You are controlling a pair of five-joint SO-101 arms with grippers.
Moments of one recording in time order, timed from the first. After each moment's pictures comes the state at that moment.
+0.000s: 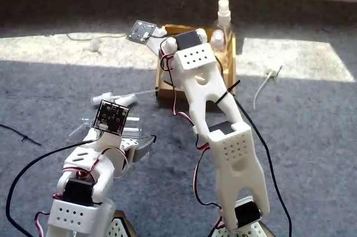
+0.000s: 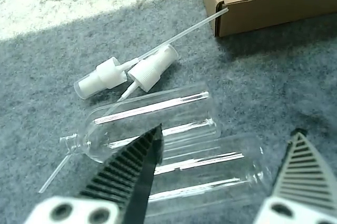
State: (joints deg) left arm 4.9 -91.3 86.3 54.9 -2.0; right arm -26.1 44.5 -53.0 87.3 44.7
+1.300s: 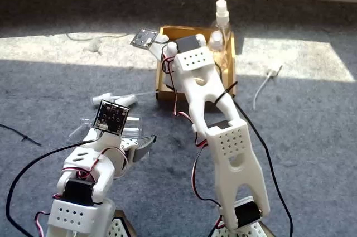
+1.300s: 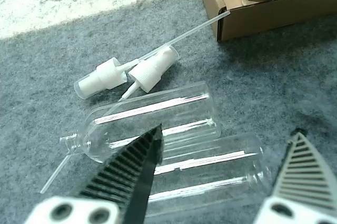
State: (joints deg) left arm 4.9 -91.3 86.3 54.9 -2.0; right arm -25.2 51.1 -54.5 84.9 44.8
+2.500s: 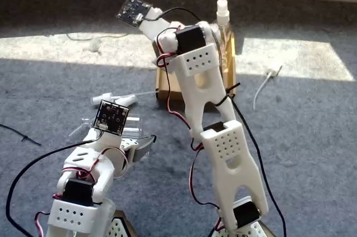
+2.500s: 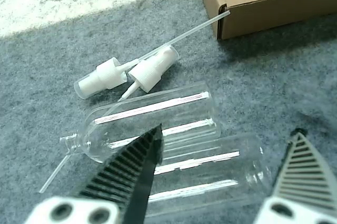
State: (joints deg) left arm 4.9 -91.3 86.3 54.9 -2.0; right arm -28.5 49.0 -85.8 100.0 40.4
